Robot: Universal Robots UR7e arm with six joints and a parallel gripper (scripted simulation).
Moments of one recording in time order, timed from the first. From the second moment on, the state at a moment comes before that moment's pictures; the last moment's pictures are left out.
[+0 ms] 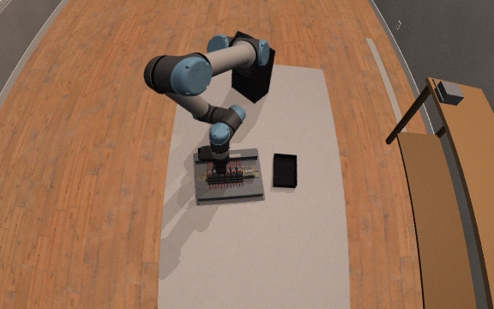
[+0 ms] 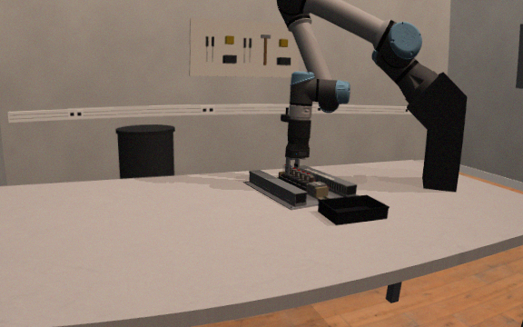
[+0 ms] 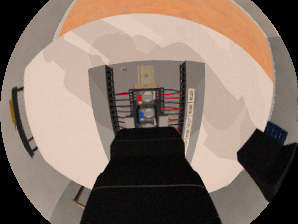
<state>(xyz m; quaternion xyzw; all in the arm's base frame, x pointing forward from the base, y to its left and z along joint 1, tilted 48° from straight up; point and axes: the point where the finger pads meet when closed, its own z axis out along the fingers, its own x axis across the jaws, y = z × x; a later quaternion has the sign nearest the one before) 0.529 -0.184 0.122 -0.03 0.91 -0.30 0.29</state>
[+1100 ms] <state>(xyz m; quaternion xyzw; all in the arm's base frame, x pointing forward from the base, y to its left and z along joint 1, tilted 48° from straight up) 0.530 -0.184 0.123 -0.03 0.91 -0.30 0.27</state>
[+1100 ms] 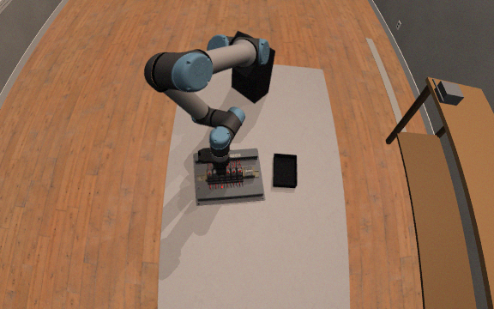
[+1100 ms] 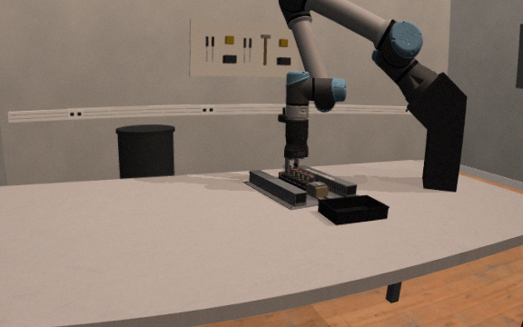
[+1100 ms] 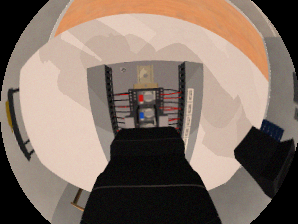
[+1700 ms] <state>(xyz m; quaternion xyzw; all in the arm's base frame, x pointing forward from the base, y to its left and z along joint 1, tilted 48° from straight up) 0.531 -0.183 0.123 -0.02 0.92 -0.30 0.25</state>
